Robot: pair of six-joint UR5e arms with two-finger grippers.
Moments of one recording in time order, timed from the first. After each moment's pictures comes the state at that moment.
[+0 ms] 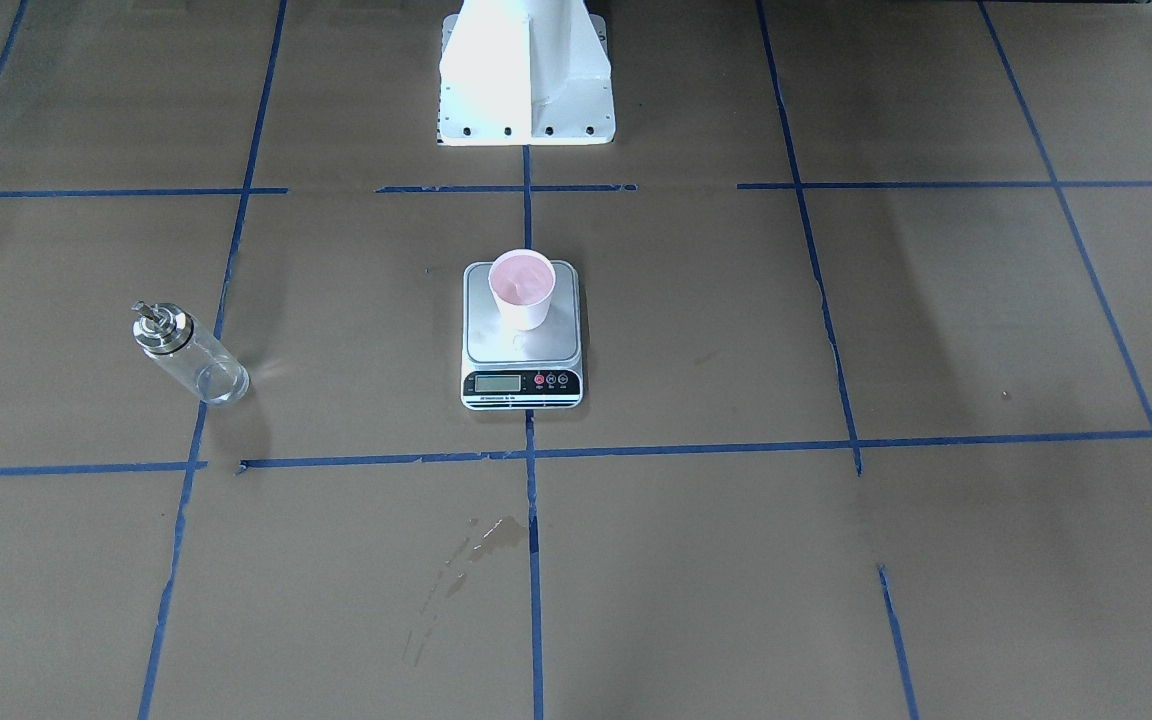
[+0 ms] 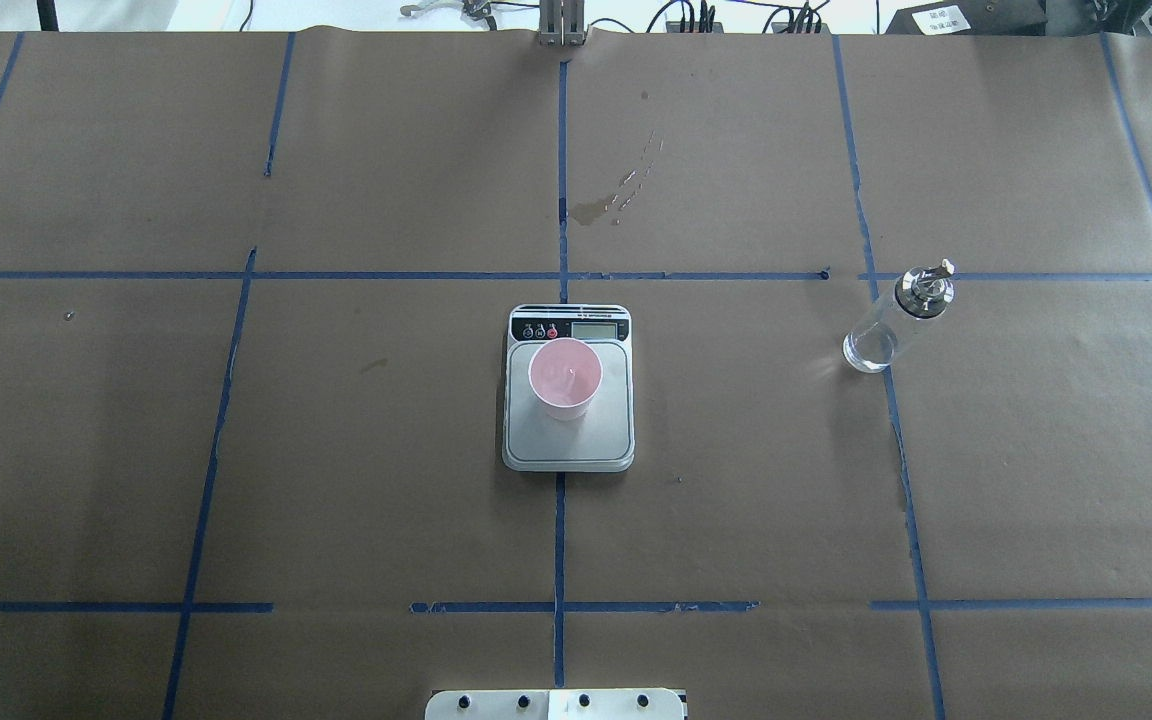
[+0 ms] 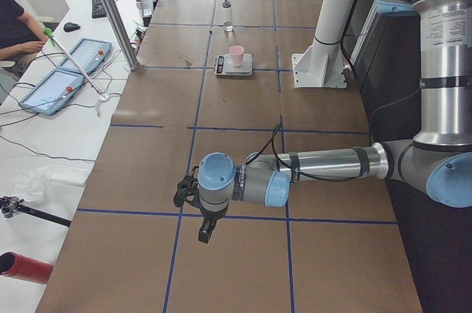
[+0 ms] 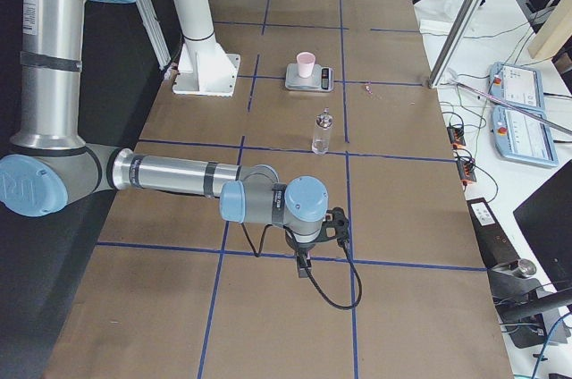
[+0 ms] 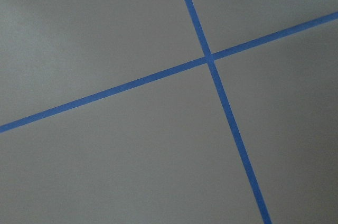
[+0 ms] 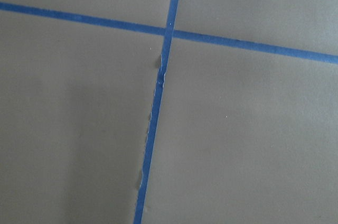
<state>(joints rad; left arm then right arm) -1.59 -1.45 -1.60 -1.77 -2.31 0.20 1.59 -1.66 1.61 -1.54 2.36 -0.16</state>
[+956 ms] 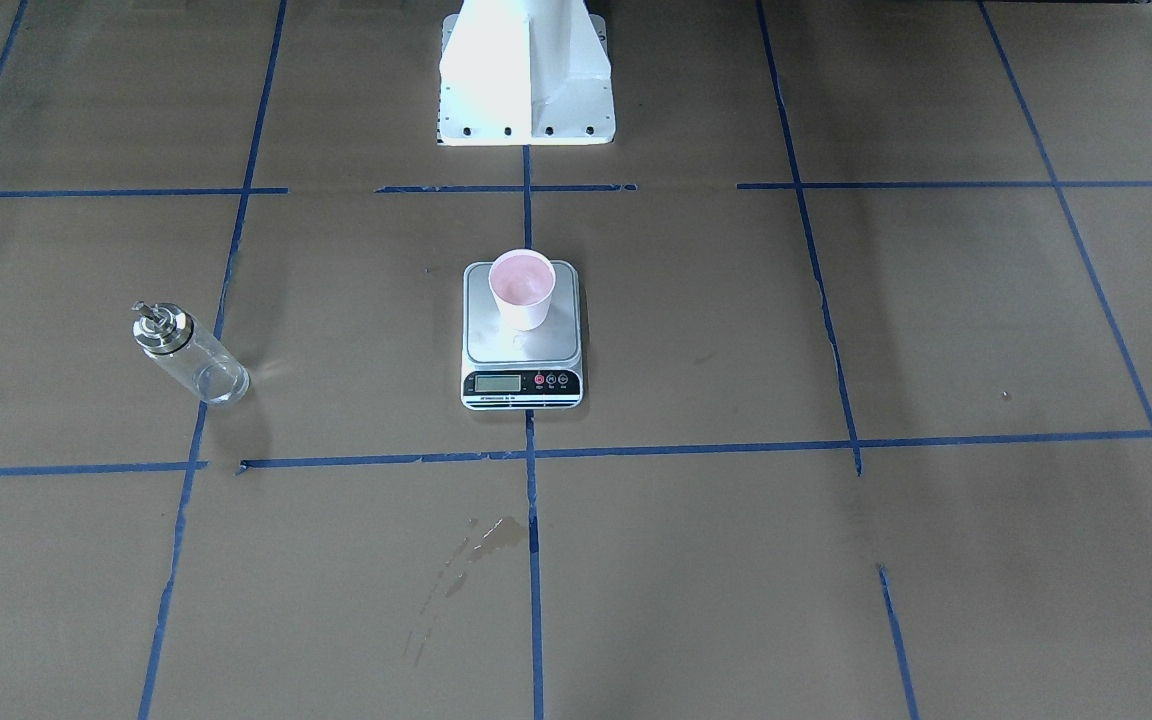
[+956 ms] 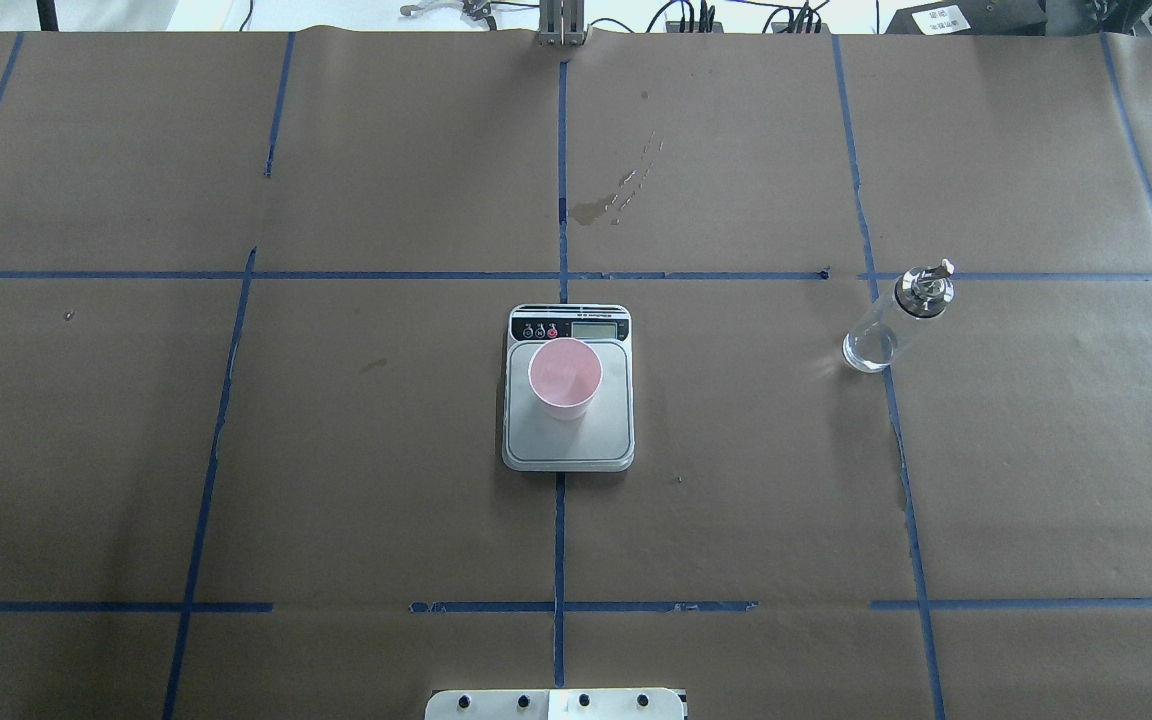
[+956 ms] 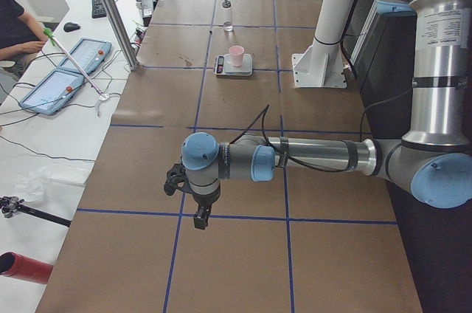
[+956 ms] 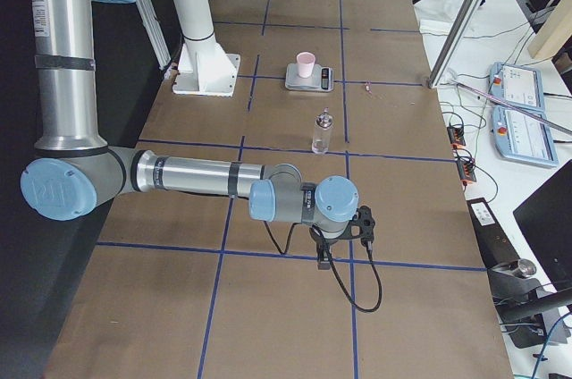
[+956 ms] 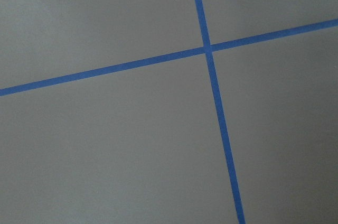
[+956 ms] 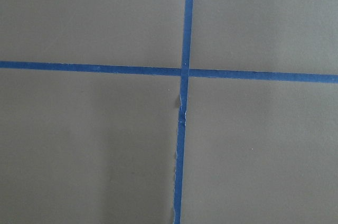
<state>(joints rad) -1.59 -1.52 -1.66 -1.56 -2.31 0.20 1.59 -1.58 1.55 -1.55 2.44 -0.07</state>
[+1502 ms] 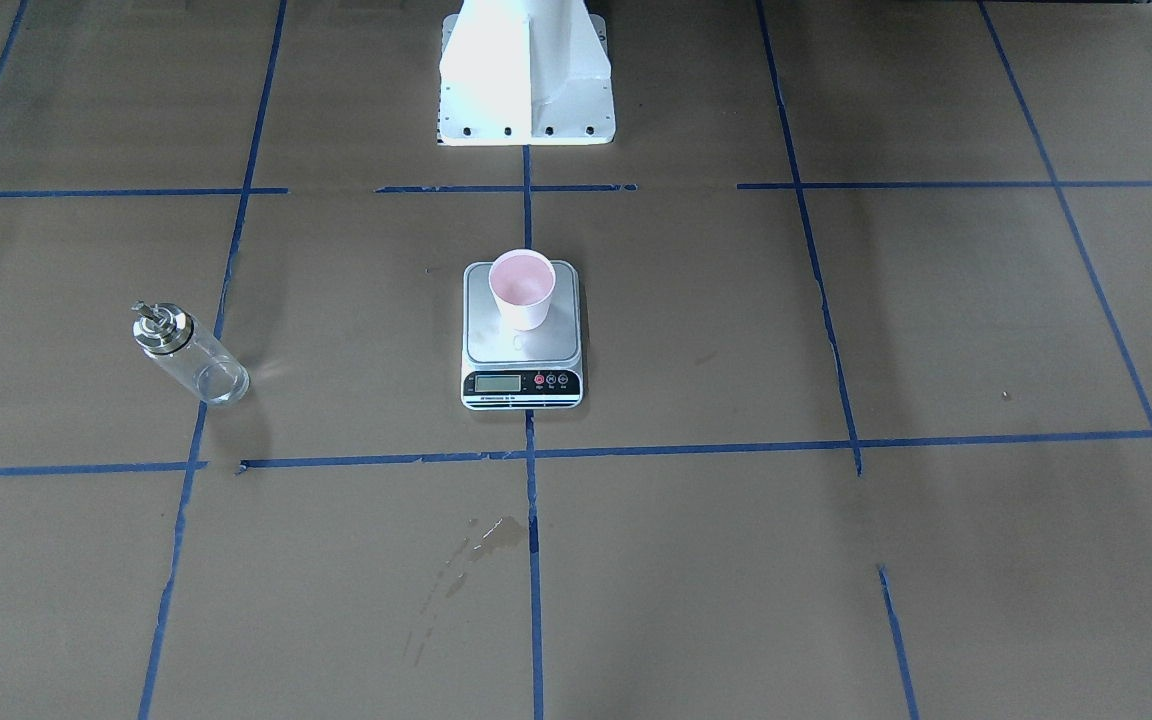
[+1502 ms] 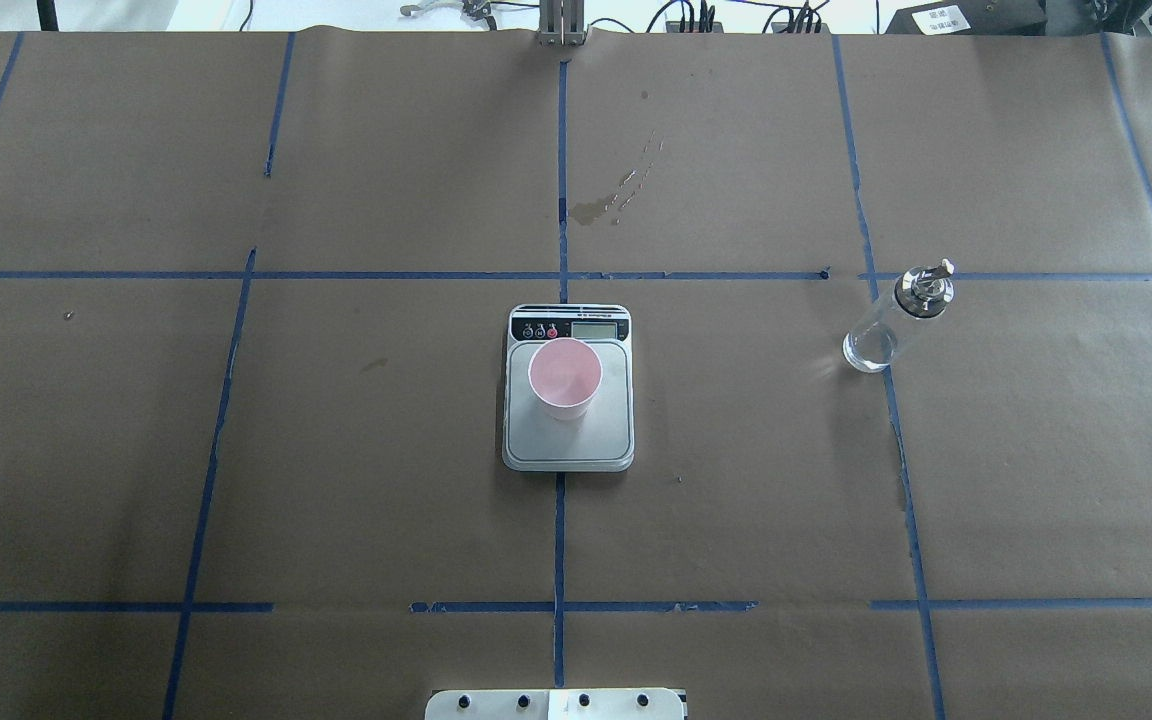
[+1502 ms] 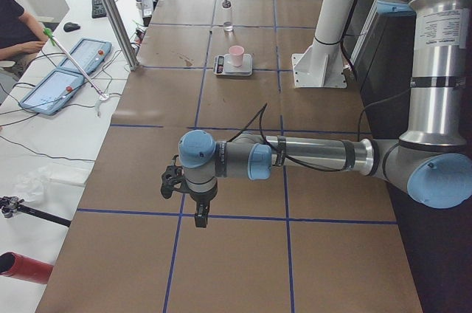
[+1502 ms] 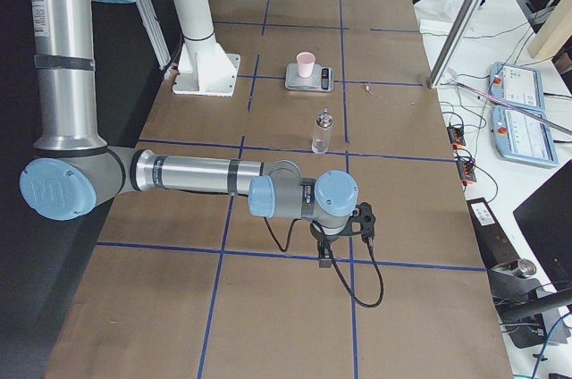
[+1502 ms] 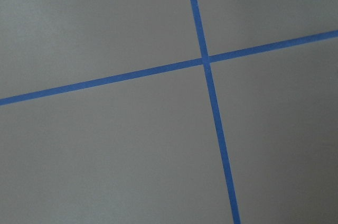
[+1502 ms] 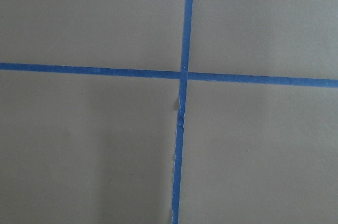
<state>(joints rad) -1.59 -1.53 -1.66 -1.57 -2.31 -0.02 1.59 -1.58 1.56 -1.55 2.42 -0.06</state>
